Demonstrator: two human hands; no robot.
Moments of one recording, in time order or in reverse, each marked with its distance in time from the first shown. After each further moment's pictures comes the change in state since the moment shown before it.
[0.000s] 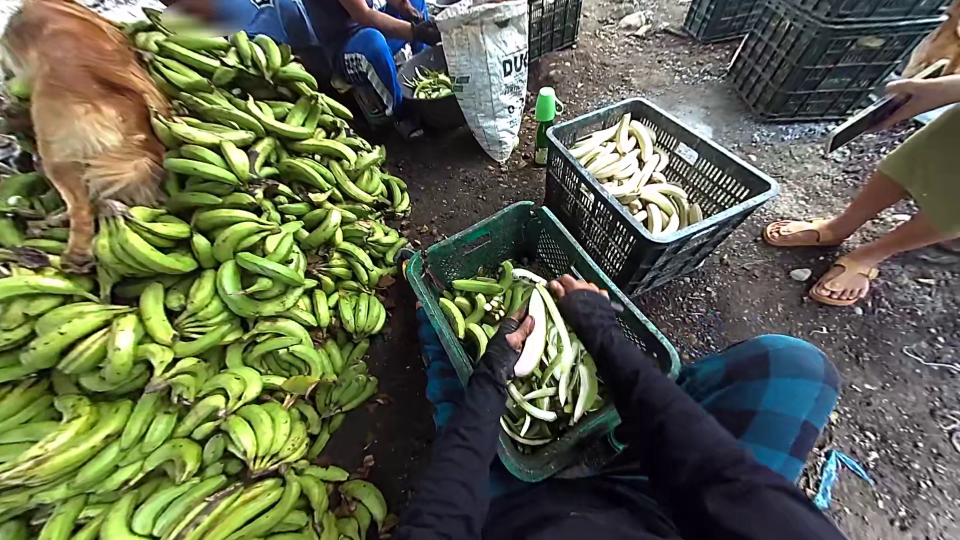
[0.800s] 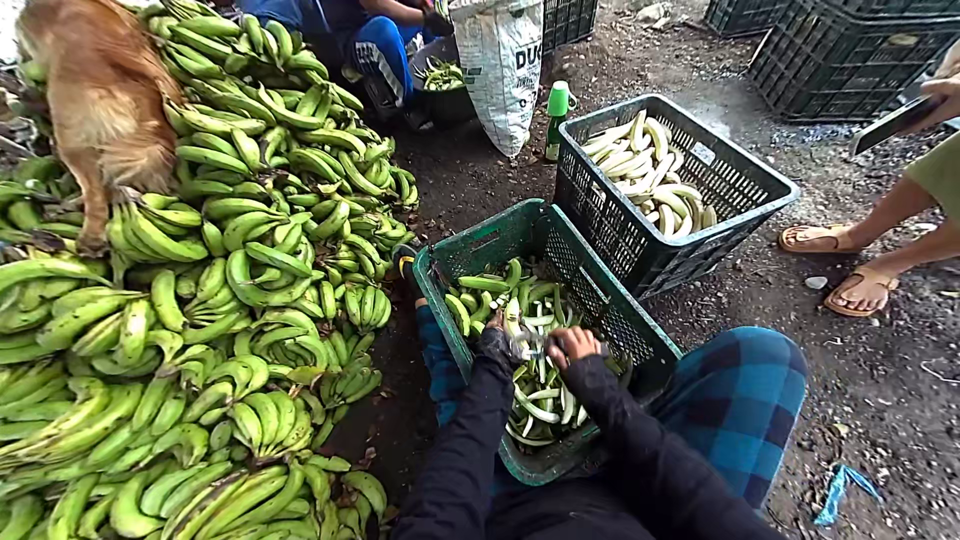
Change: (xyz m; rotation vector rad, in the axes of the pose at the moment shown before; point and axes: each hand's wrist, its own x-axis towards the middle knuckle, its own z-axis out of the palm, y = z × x) left_hand 0.027 -0.025 -0.016 -0.744 0.356 -0.335; right_hand -0.085 0.015 0.043 0.100 0.012 -0.254
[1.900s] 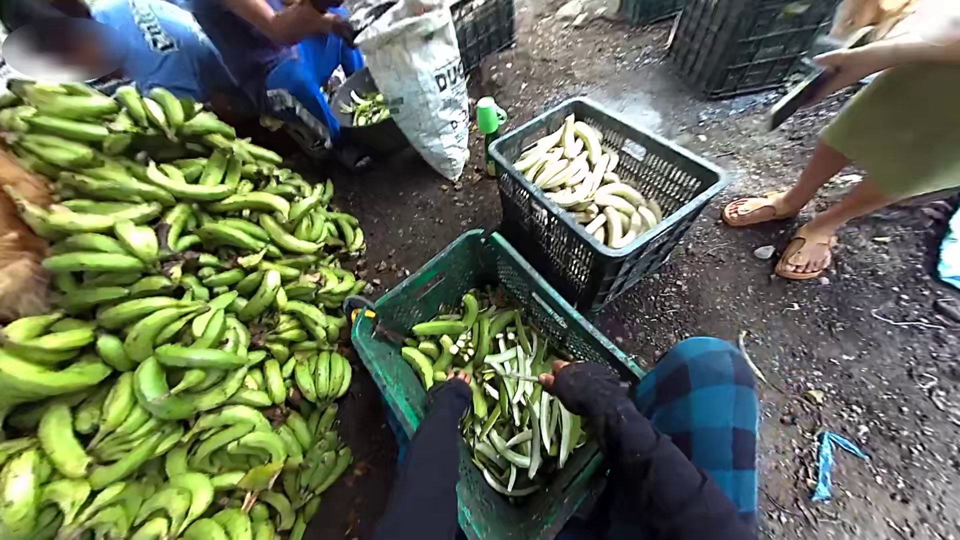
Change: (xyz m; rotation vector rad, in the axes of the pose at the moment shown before) left_hand 0.111 -0.014 -0.065 2.401 -0.087 -0.195; right_hand 0.040 0.031 -0.068 -0.221 -0.596 0.492
